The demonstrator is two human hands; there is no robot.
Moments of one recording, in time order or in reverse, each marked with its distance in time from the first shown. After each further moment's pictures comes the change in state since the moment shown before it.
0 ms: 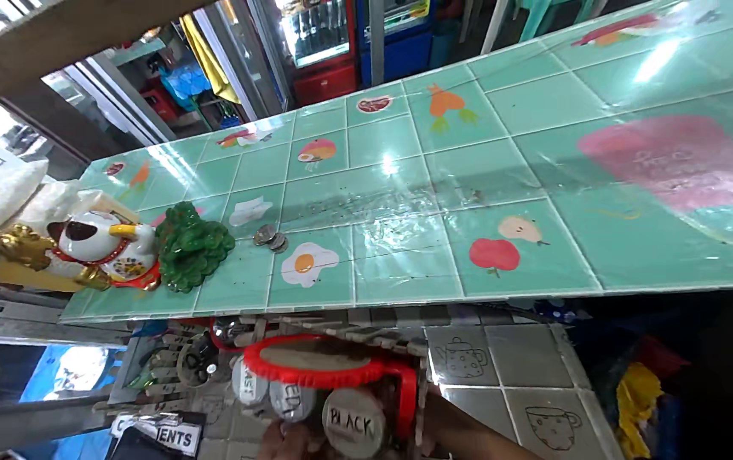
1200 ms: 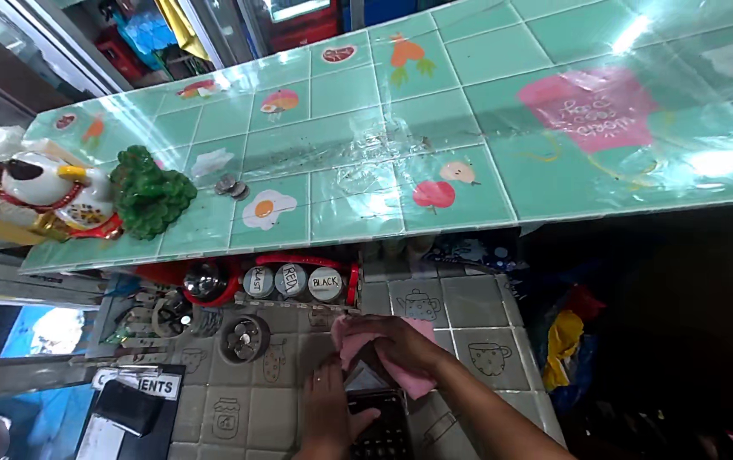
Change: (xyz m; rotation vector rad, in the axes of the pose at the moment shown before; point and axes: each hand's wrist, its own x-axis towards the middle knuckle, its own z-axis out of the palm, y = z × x) left_hand 0.035 -0.156 0.001 1.407 -0.241 0.722; right_hand 0.037 0.078 -0.005 -0.060 0.255 -0.633
